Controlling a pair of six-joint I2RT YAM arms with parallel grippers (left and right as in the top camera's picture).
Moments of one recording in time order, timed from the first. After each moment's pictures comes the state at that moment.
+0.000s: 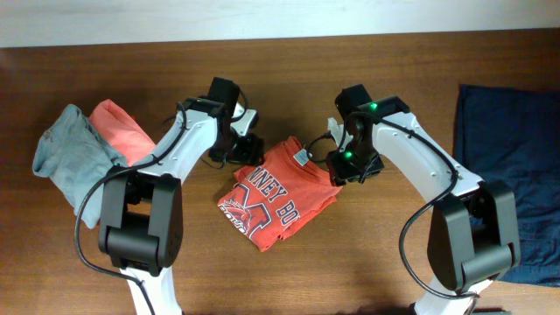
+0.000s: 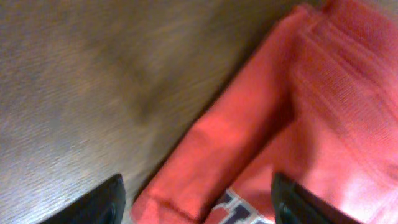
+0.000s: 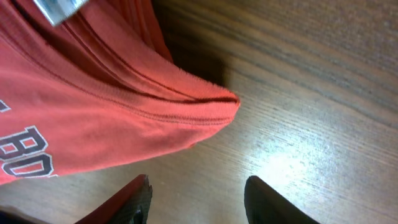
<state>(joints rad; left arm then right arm) -0.27 2.06 1.51 -0.86 0.30 0.02 0.30 1.88 1.42 -1.14 -0.18 0.00</state>
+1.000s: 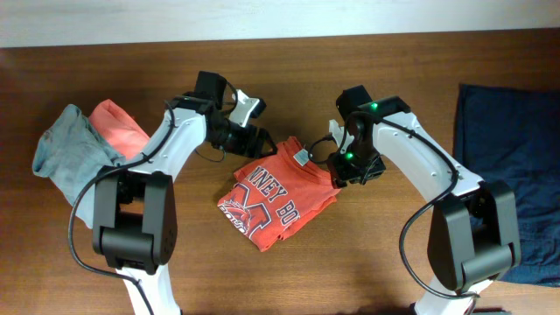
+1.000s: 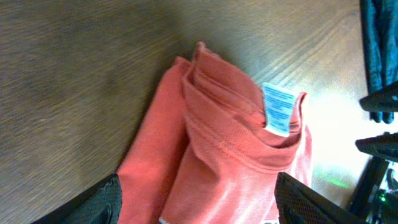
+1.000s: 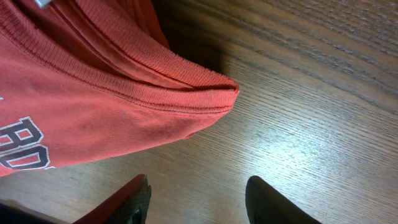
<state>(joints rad) -0.22 2.06 1.51 -0.78 0.65 0.15 0.30 1.88 1.42 -1.16 -0.18 0.00</state>
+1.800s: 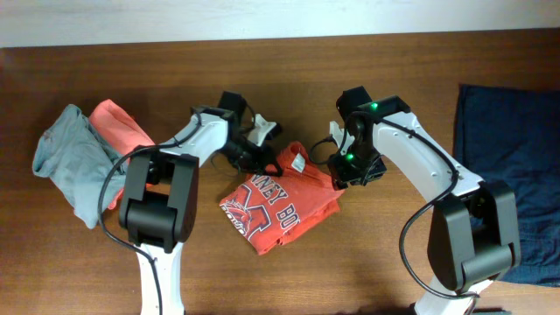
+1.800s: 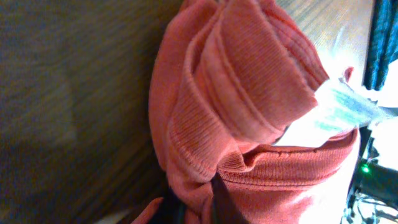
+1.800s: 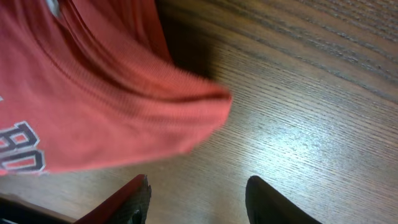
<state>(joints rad) -0.29 2.24 1.52 -0.83 0.74 0.19 0.30 1.88 1.43 -1.19 -0.18 0.00</state>
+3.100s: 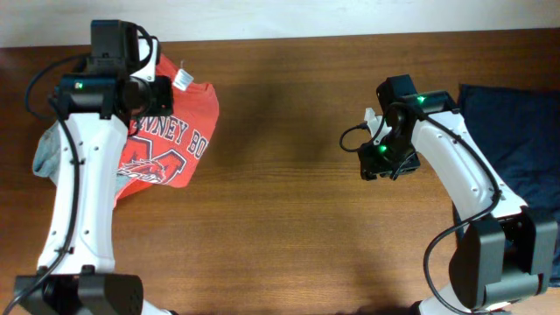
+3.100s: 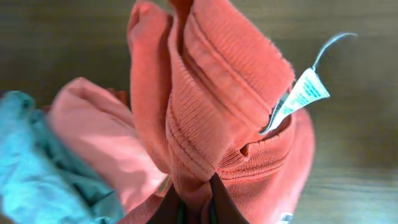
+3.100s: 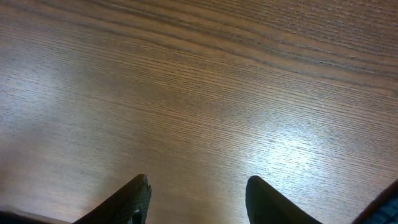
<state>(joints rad) -0.02 1.70 1.81 -1.10 -0.05 0.00 0.15 1.75 1.43 -1.23 -0.13 -0.03</state>
